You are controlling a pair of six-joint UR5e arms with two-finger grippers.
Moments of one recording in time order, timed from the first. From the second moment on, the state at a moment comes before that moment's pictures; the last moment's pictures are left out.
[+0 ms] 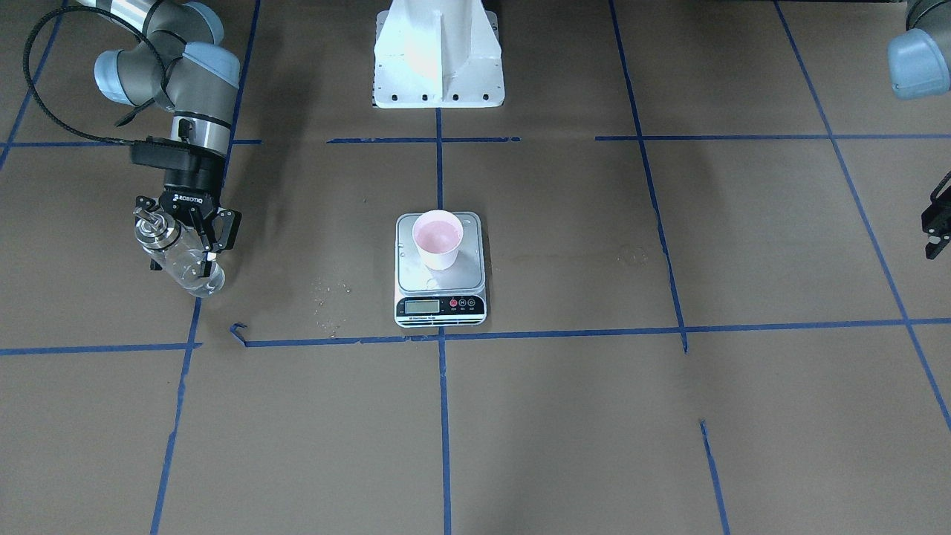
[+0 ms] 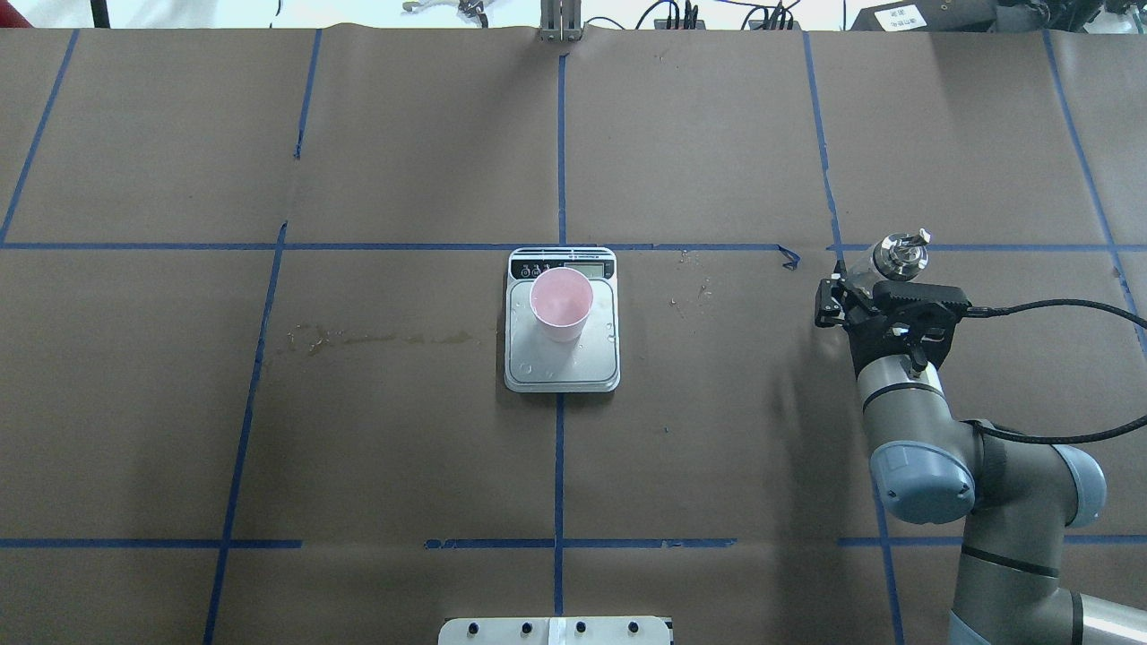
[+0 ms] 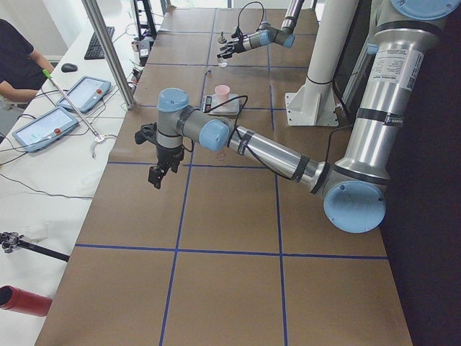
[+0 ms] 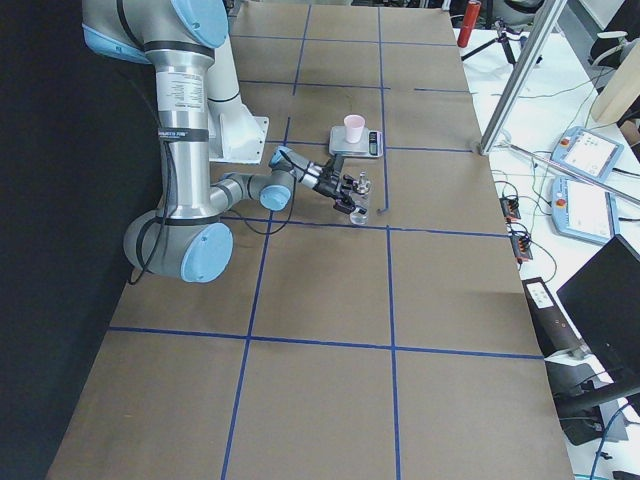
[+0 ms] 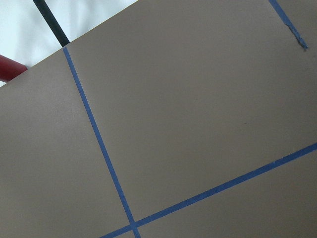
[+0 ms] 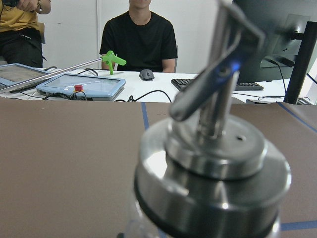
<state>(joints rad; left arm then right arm) -1.35 -1.78 -1.77 -1.61 -2.09 0.01 0.34 -1.54 1.79 -1.04 0.67 1.42</state>
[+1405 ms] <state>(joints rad) -1.35 -1.79 -1.76 -1.61 -2.09 0.01 0.36 -1.55 1.82 -1.04 0.84 1.40</state>
